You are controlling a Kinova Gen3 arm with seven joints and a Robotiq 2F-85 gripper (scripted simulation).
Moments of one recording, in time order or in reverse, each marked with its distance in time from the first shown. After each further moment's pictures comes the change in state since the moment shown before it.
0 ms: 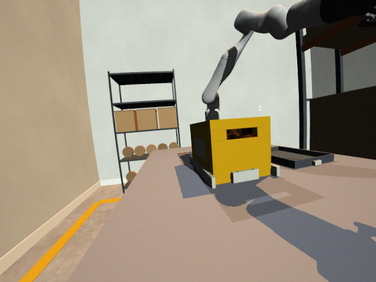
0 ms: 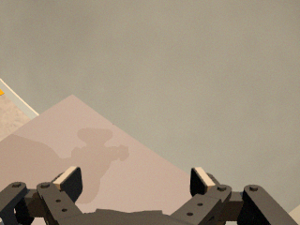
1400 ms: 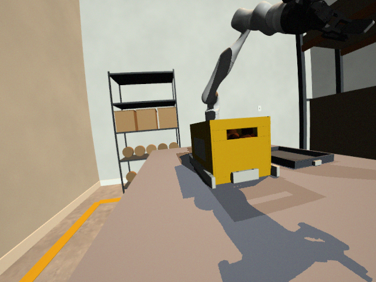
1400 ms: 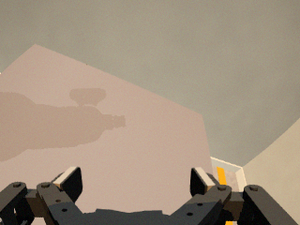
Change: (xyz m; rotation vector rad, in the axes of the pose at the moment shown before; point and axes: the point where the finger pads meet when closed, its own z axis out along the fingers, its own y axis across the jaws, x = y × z) arm -0.110 0.058 -0.022 -0.084 -0.293 0.183
